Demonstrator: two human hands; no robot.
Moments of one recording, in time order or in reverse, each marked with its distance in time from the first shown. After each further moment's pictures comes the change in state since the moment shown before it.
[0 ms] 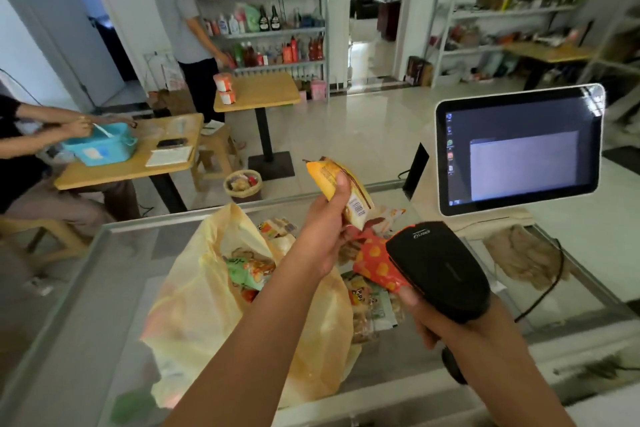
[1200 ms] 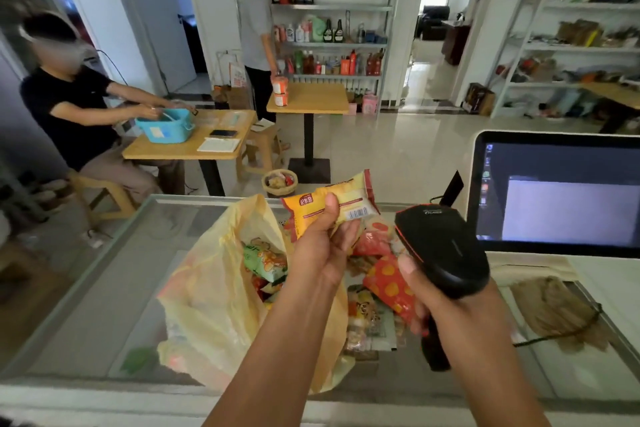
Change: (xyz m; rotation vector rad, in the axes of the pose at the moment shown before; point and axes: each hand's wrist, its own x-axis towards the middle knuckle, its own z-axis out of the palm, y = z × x) left_hand -0.037 0.001 0.012 -0.820 0.317 0.045; right_hand 0.030 -0.020 -0.001 -0.015 -0.066 -0.053
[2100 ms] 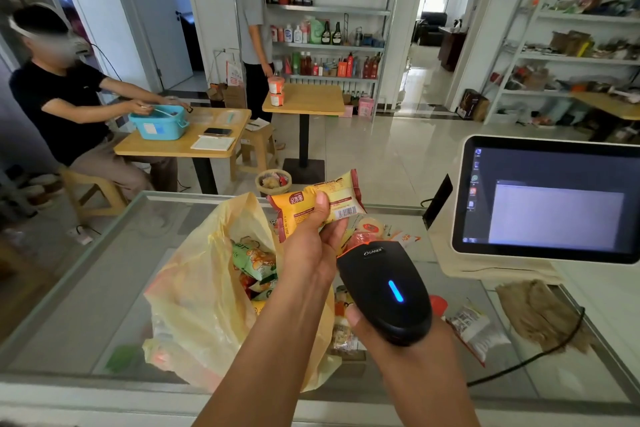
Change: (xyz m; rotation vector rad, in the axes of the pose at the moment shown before) left_hand 0.002 -0.009 0.001 0.007 0.071 0.085; right_hand -0.030 0.025 0.011 -0.137 -0.144 -0.103
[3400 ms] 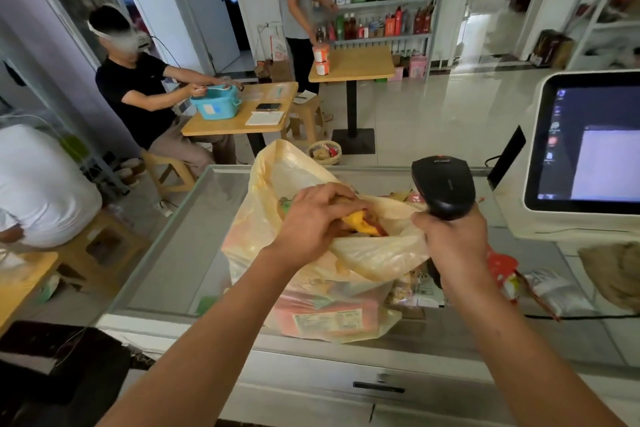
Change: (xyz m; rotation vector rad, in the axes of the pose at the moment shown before) left_hand 0.041 0.075 -0.110 2.118 -0.619 1.162; right_hand 0.087 0.029 0.035 0.234 0.223 0.159
